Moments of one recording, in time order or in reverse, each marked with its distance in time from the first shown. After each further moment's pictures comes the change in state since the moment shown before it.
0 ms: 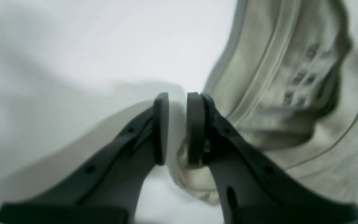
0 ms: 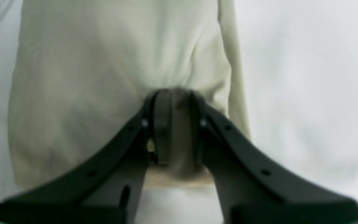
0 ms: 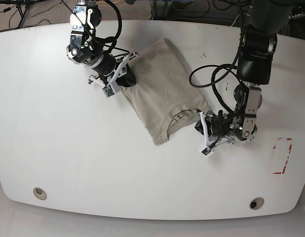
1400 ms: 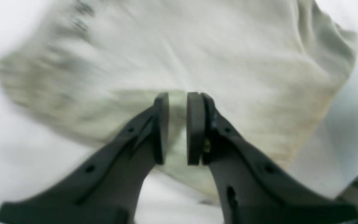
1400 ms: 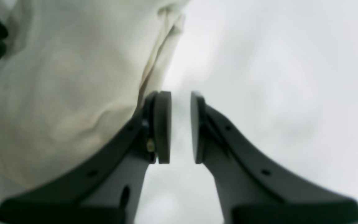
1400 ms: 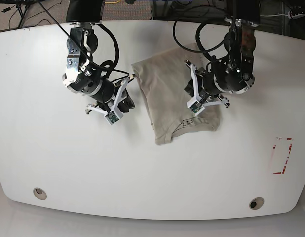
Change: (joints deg) left arm 30.0 6.9 -7.2 43.3 0.0 -0.2 16.0; right arm 11.9 2.9 -3.6 1.7 0.0 0.3 -9.2
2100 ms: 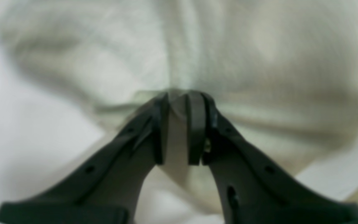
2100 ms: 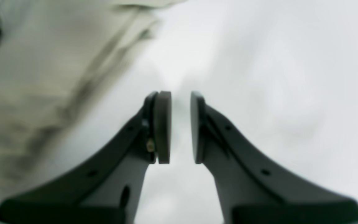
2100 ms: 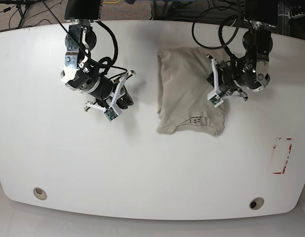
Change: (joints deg) left arm -0.7 -13.8 -0.2 -6.9 -1.9 -0.2 -1.4; right arm -1.5 1.3 0.2 1.3 0.4 0.2 0.1
